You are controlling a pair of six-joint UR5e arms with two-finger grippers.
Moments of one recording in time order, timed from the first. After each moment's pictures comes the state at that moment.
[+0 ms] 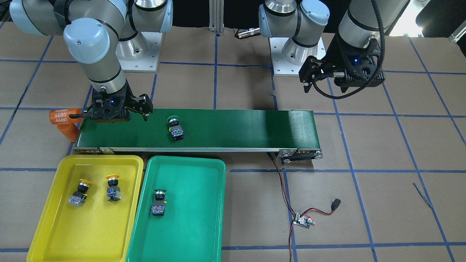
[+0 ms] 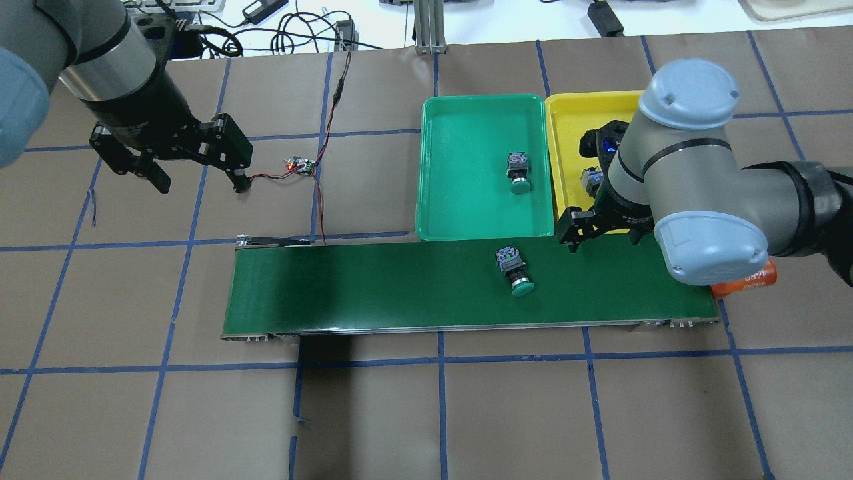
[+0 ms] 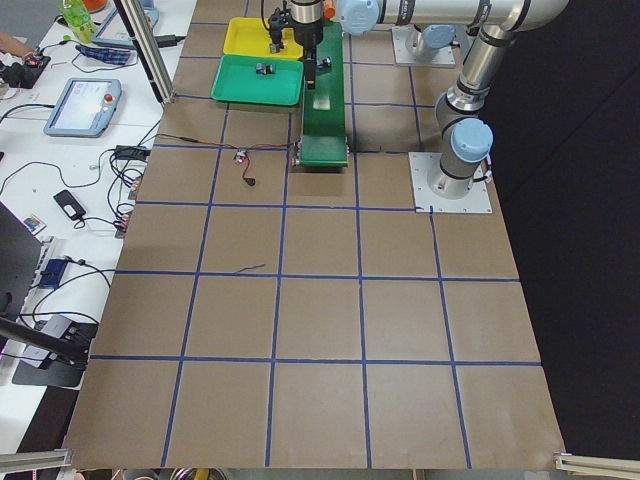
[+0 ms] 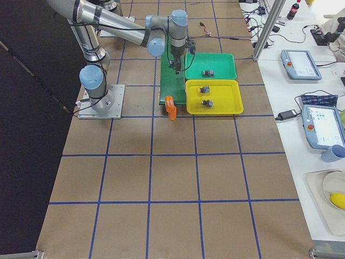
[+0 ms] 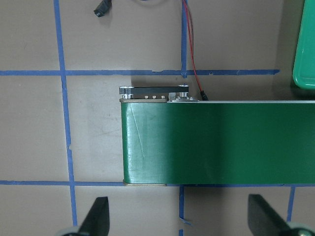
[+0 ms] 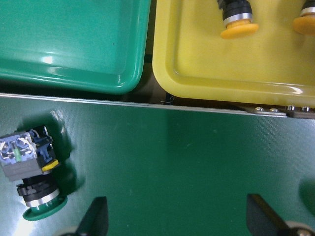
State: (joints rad) left arm -1.52 -1.55 -1.59 -1.64 1.59 0.03; right arm 1.57 -1.56 2.02 -2.01 -1.59 -0.10
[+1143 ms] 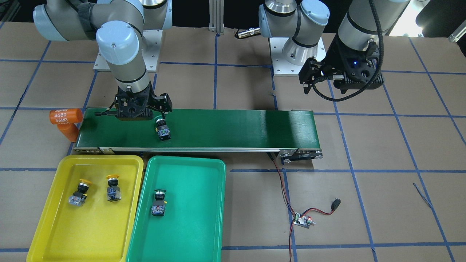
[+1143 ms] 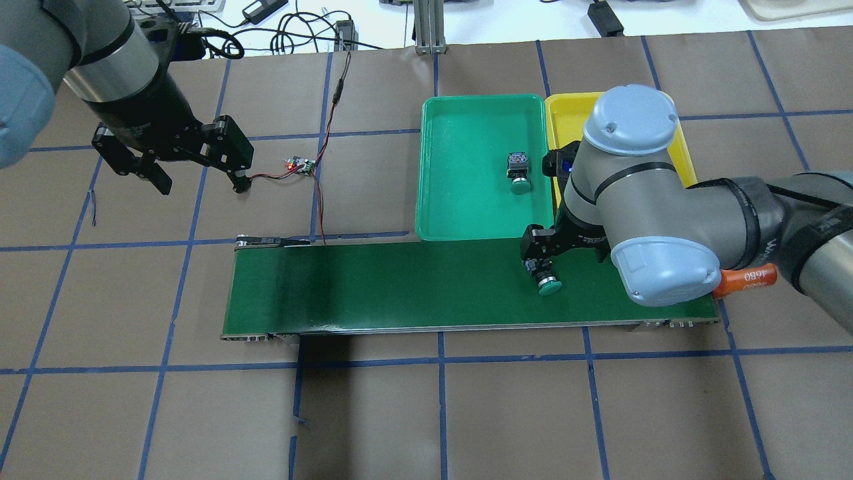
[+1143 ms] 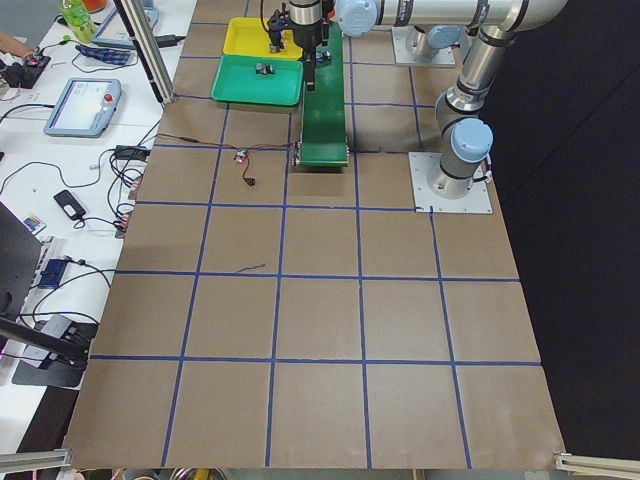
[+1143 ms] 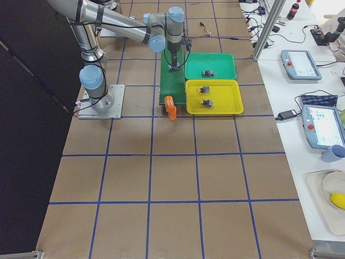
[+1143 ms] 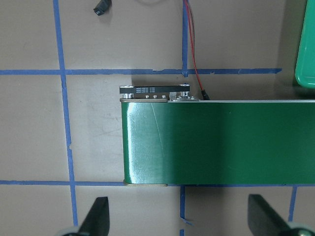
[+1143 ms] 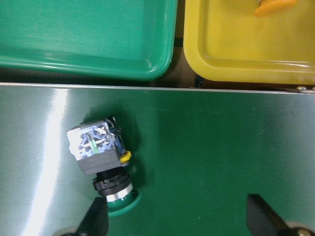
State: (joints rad) left arm -1.52 -1.55 -1.59 -1.64 1.60 0.04; right arm 1.68 -1.53 2.03 -2.03 -1.59 0.04
